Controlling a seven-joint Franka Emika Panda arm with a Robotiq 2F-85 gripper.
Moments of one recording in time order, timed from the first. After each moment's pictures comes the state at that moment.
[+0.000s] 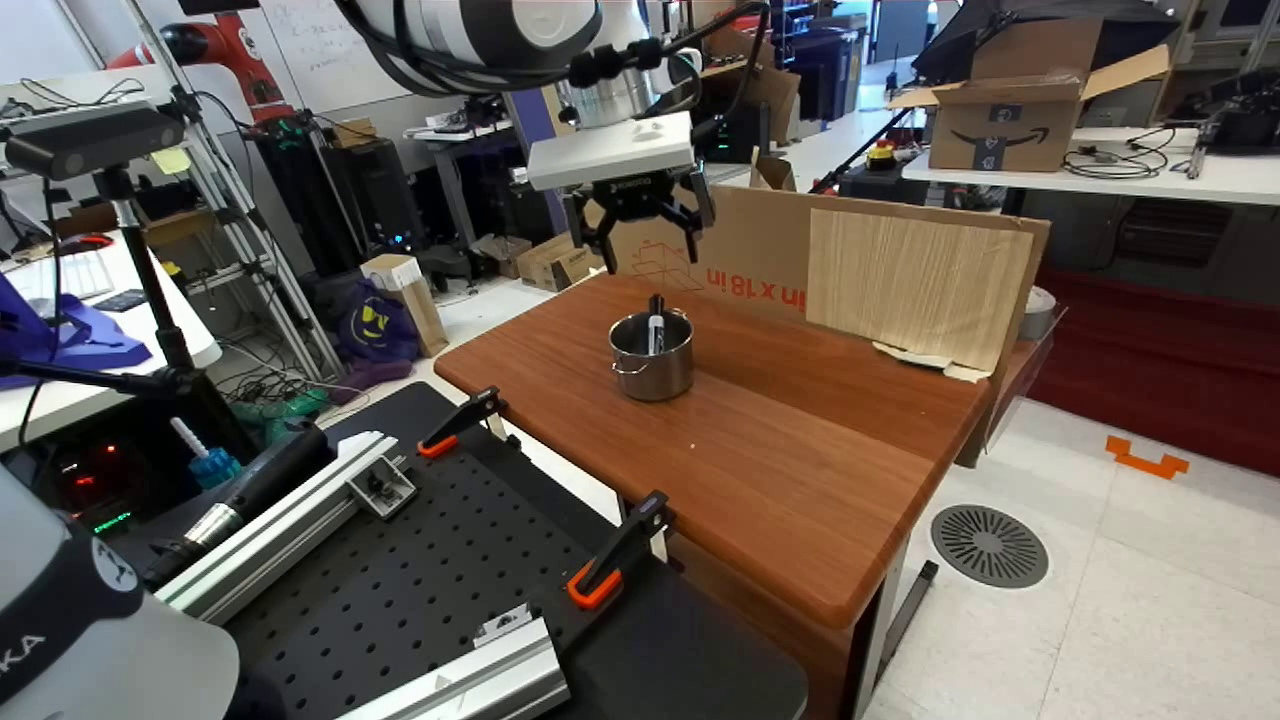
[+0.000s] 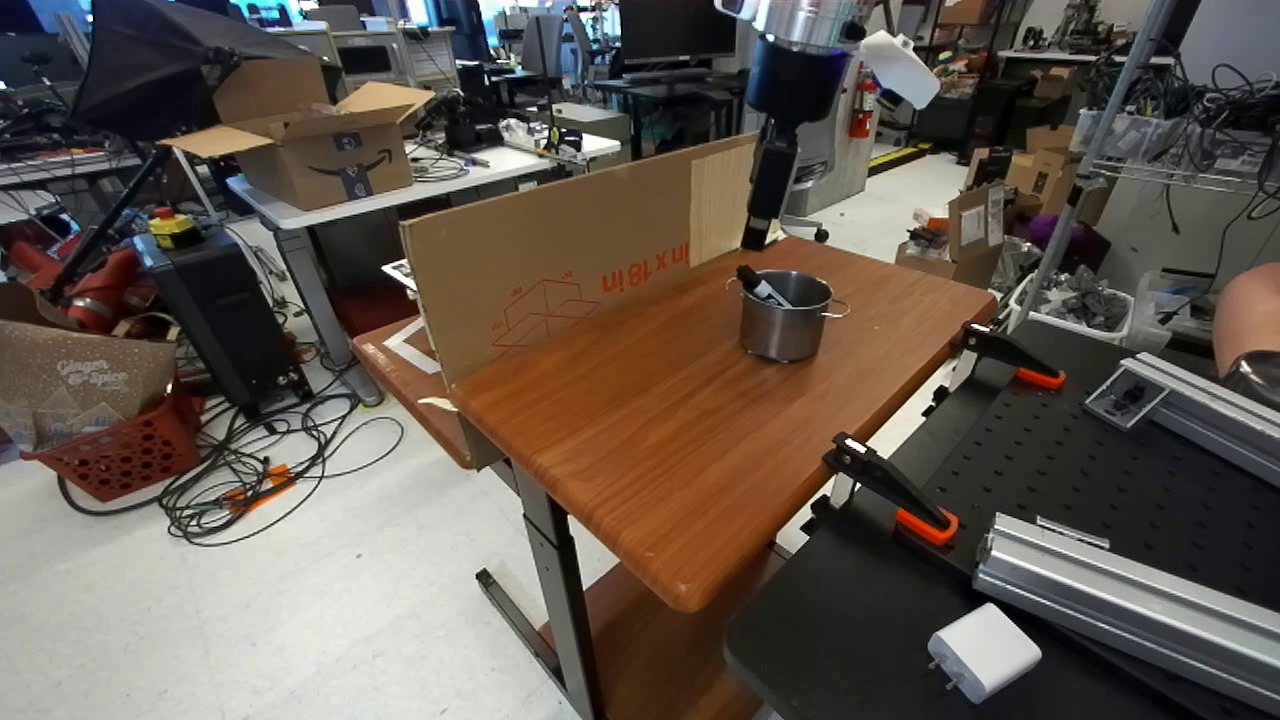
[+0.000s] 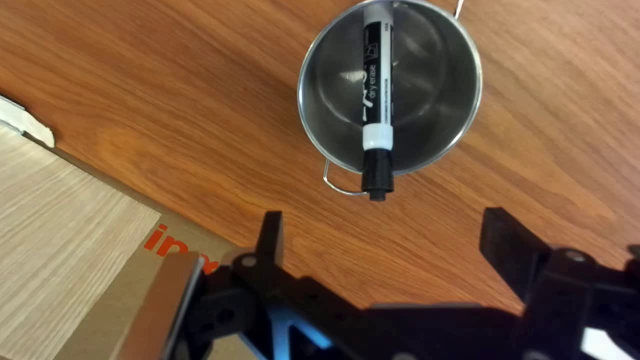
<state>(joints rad) -0.02 0.17 0.10 -2.42 -0.02 2.79 -0.58</state>
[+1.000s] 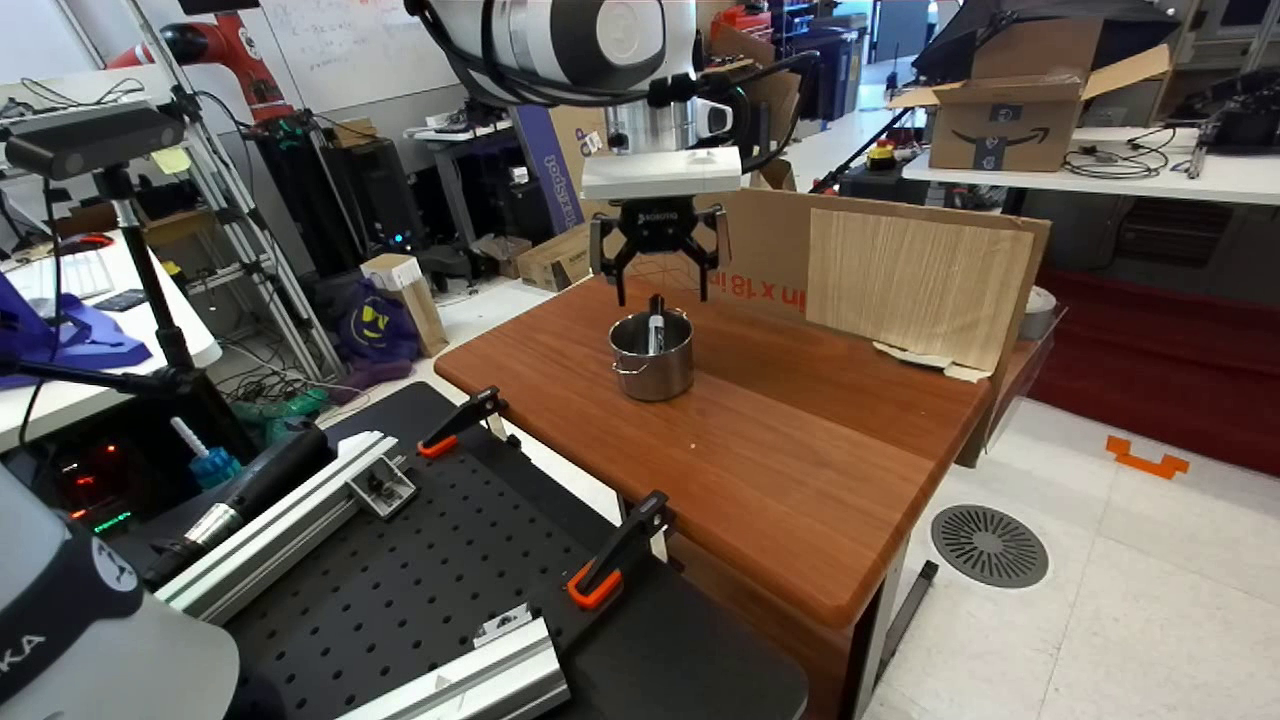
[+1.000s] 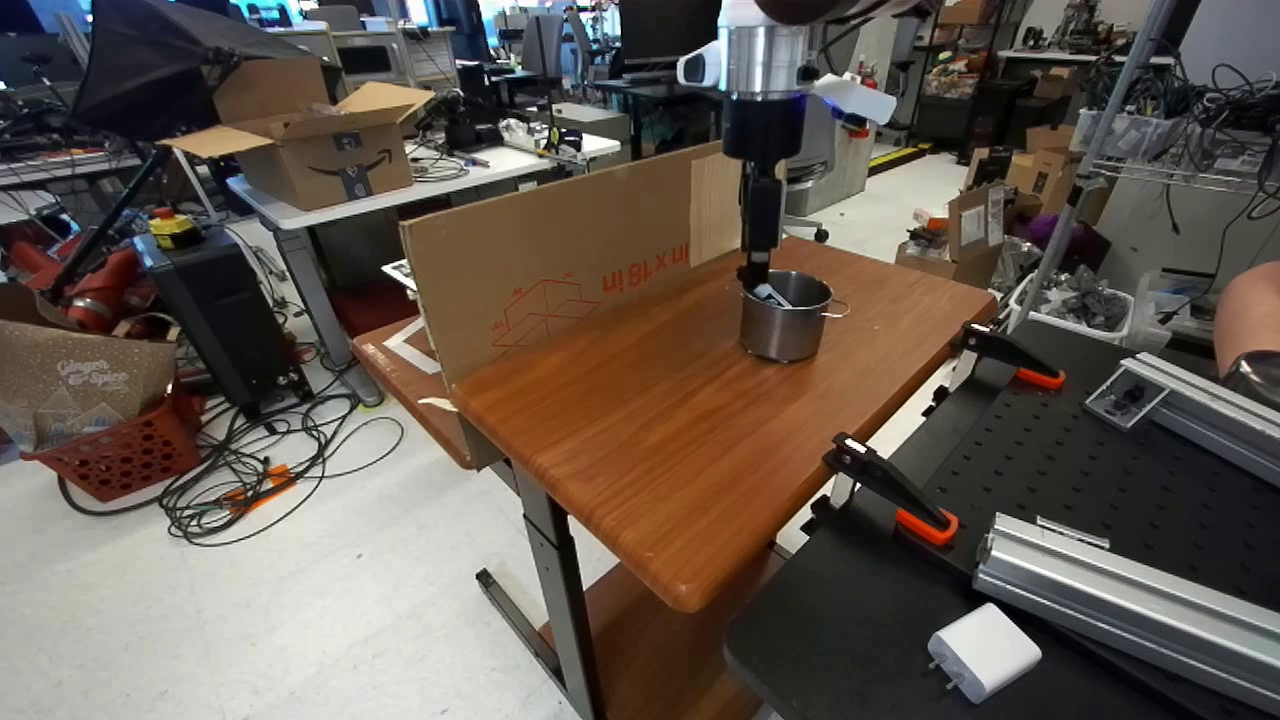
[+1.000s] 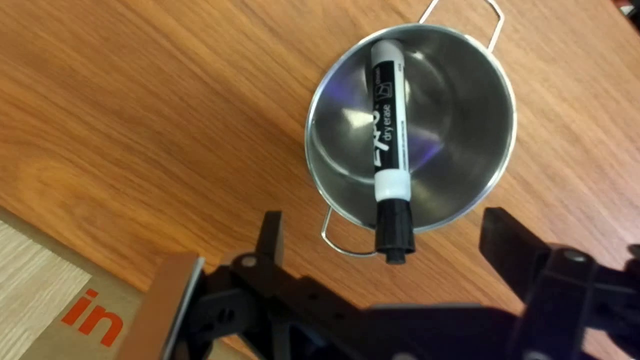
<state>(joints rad) -0.04 0.35 0.10 -2.21 -0.05 2.53 -0.68</state>
